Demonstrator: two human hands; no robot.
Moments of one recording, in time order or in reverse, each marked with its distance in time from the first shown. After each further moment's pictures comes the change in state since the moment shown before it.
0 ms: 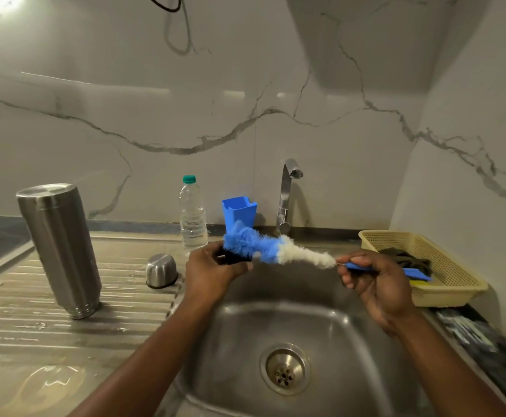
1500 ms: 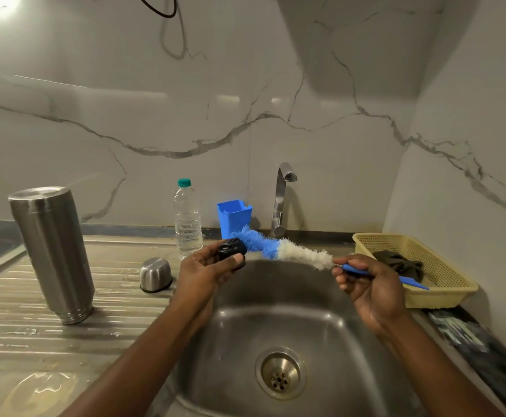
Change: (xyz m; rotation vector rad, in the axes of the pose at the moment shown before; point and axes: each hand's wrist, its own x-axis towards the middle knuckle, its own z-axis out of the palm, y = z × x) left_hand -0.009 0.012 0.001 -0.726 -0.105 -0.222; right_hand -0.004 0.002 -0.001 0.076 0.066 0.034
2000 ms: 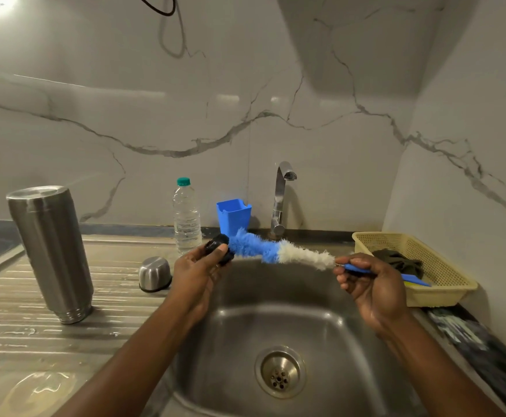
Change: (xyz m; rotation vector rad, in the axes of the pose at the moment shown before) left_hand 0.013 0.000 -0.009 -0.128 0.093 -0.048; right_hand -0.001 -0.003 0.001 -0.003 0.023 -0.013
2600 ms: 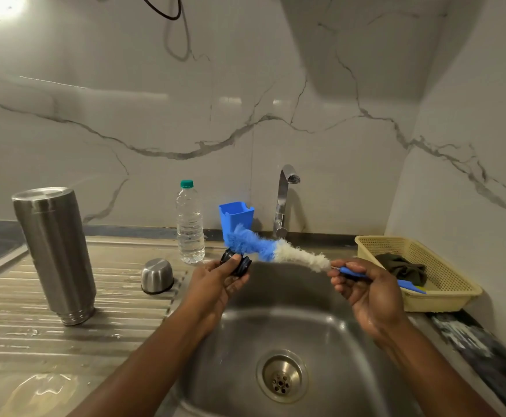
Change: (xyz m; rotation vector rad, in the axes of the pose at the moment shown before) left_hand -0.002 -0.018 0.007 -0.009 0.004 -0.155; right_hand -0.003 0.005 0.007 0.010 -0.013 0.013
